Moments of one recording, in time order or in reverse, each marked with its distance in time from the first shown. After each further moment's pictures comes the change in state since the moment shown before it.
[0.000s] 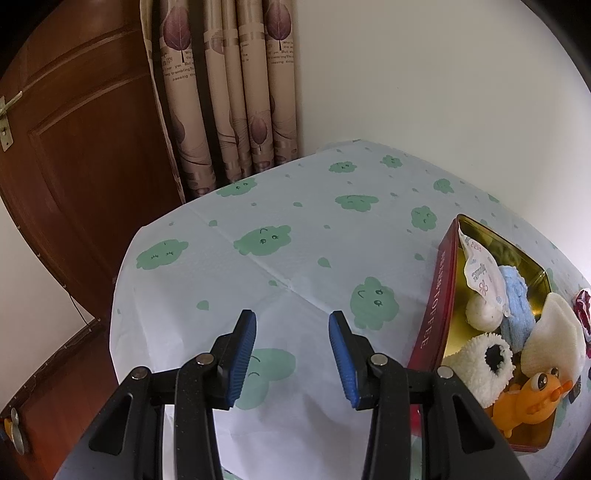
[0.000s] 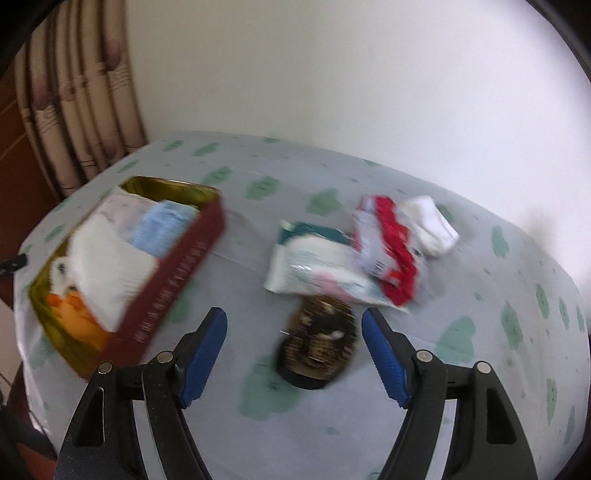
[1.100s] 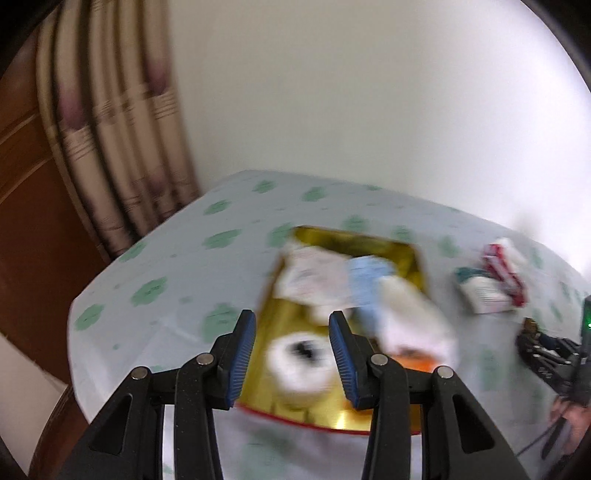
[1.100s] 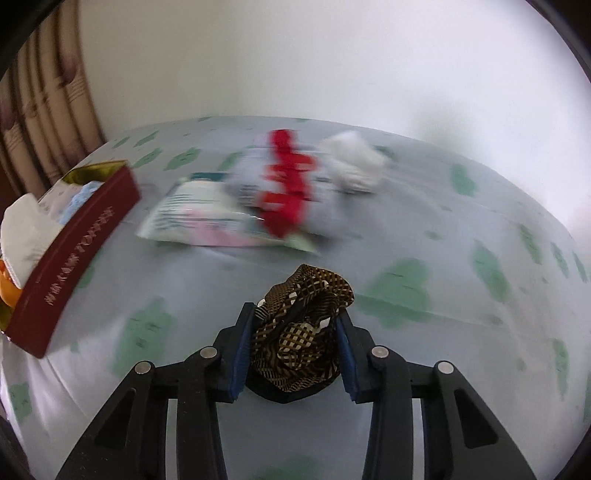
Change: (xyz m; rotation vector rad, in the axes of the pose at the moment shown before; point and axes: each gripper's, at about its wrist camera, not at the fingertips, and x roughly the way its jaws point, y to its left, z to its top) left arm -0.081 -0.130 -0.005 0.279 -0.078 -0.258; right arm 0.027 -0.095 -0.055 0.112 0.018 -0.053
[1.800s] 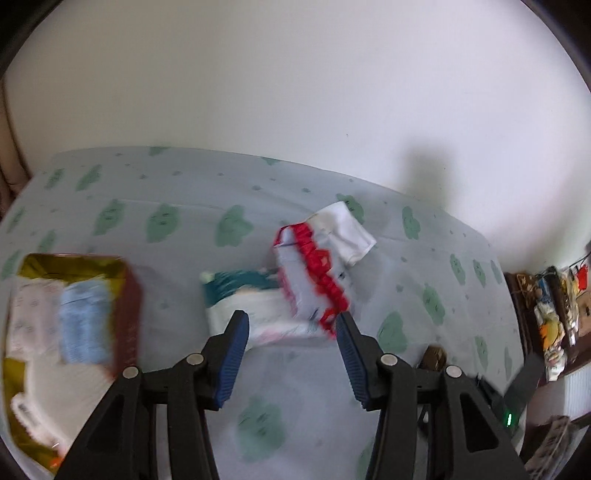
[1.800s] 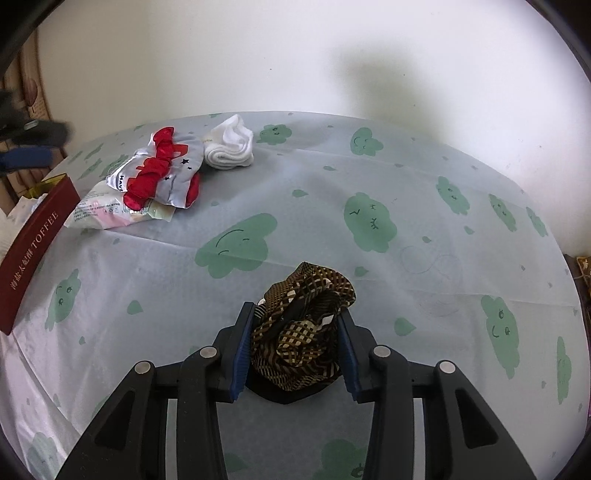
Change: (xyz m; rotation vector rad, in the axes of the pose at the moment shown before) left arm 0.083 -0.235 0.064 0.111 0.277 -0.439; right arm -0.014 -0.085 -0.029 0.090 0.021 -0.086
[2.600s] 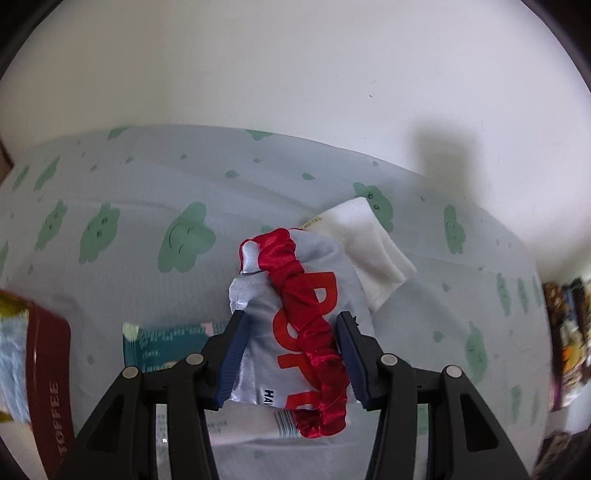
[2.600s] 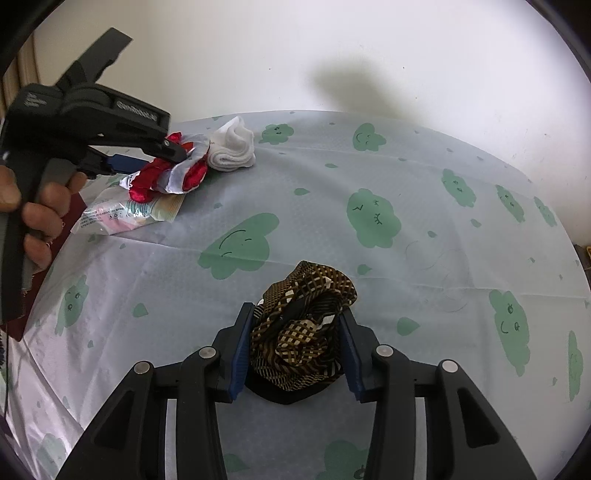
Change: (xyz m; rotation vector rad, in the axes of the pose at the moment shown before) left arm 0.114 -0.018 0.035 -0.008 0.071 0.091; right arm 0.002 -0.008 -0.001 0.032 0.002 0.052
